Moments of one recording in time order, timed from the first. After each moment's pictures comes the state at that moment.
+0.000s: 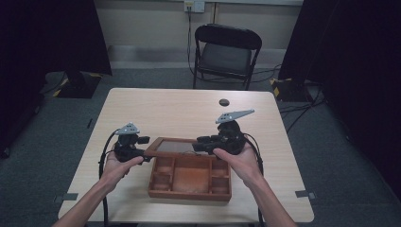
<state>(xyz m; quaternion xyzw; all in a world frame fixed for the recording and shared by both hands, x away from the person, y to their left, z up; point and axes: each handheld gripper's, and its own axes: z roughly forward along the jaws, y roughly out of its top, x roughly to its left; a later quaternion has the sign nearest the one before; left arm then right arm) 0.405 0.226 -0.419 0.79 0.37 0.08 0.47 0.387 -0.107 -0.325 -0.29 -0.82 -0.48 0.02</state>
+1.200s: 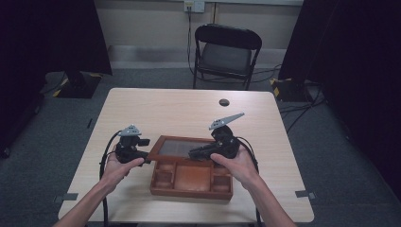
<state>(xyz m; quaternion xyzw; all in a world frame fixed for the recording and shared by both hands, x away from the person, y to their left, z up) 0.408 0.226 -0.427 0.81 0.38 0.08 0.45 0.389 -0.099 -0.344 -0.26 -0.84 -0.46 0.09</state>
